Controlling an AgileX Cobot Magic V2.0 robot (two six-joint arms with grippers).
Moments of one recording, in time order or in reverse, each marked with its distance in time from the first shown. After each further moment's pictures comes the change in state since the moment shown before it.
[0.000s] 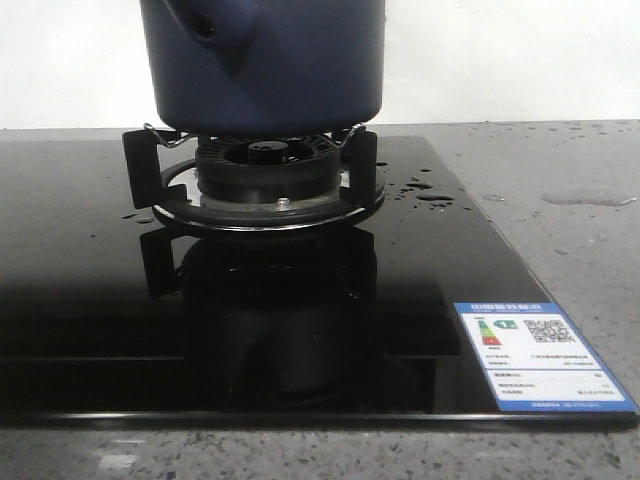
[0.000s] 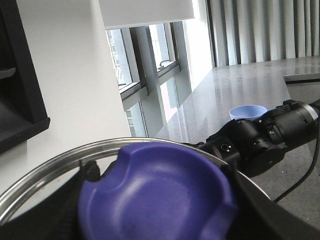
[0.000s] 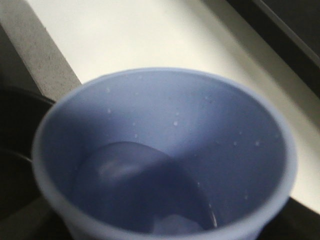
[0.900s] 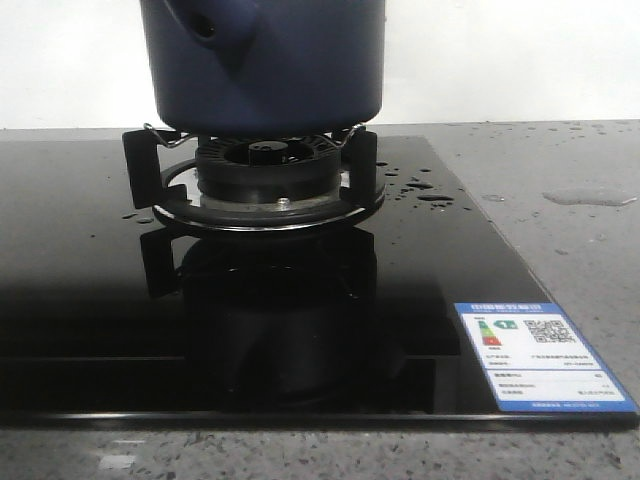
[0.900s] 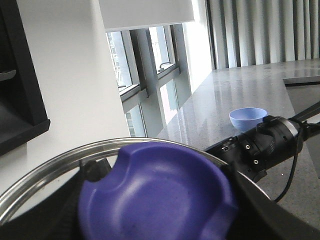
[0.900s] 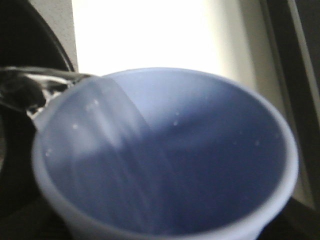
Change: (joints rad) left arm 0.000 0.000 0.000 -0.009 0.000 0.000; right arm 0.007 0.105 -0.060 -0.508 -0.015 0.000
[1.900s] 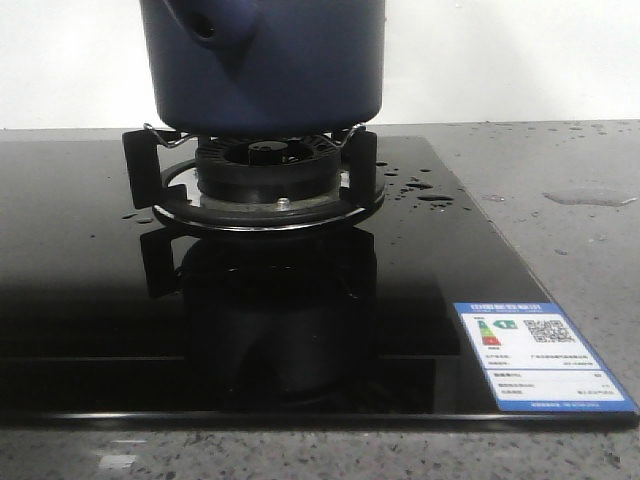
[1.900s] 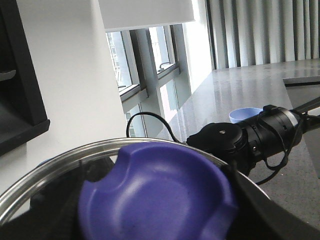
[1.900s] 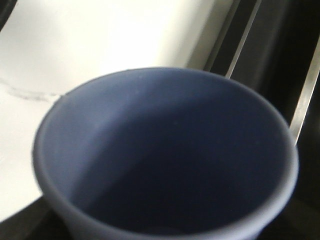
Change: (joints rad) left arm 0.000 0.000 0.000 -0.002 0.000 0.000; right arm 0.000 0.001 -0.081 -0.758 -0.003 -0.002
